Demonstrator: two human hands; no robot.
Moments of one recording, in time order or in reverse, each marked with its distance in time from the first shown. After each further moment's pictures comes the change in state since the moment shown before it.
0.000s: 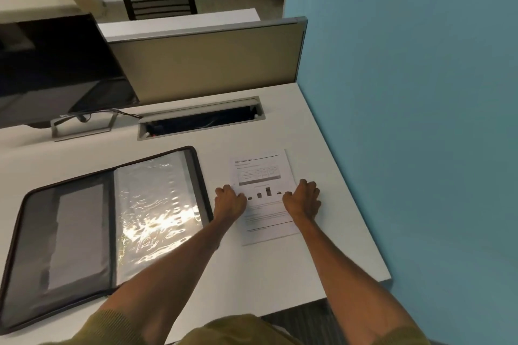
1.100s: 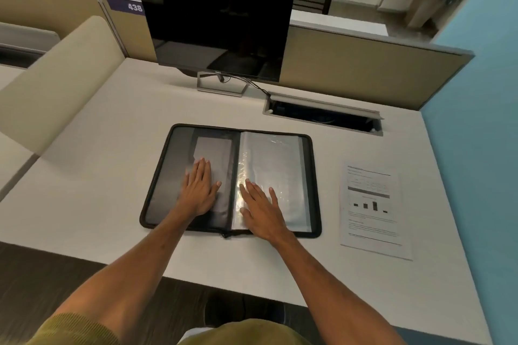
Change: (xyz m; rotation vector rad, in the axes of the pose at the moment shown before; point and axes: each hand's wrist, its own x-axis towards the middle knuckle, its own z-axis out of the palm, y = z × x) left_hand -0.048 -0.354 -0.242 0.287 0.193 0.112; right_hand -0.245 -0.198 0.205 -0.327 -0.314 -1.213
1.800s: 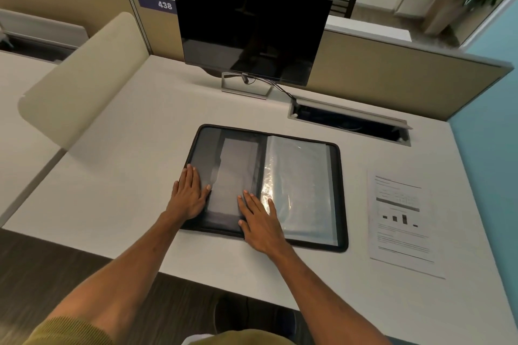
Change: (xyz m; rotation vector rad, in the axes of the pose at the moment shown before) left_hand -0.018 -0.096 -0.027 -0.049 -0.098 -0.204; right_hand 0.030 -0.071 0.039 -0.106 -0.110 -0.029
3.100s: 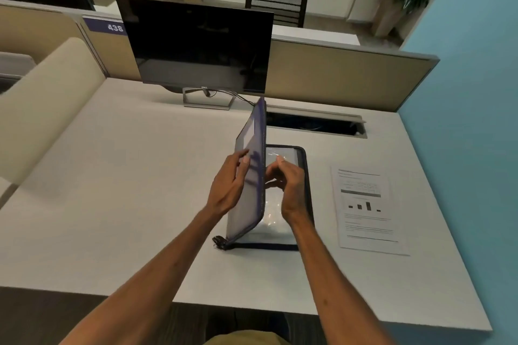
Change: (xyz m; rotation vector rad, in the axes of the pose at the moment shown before) left_hand -0.033 0.221 -0.026 -0.718 0.252 0.441; right_hand -0.049 0.053 -0.186 1.423 0.721 0.292
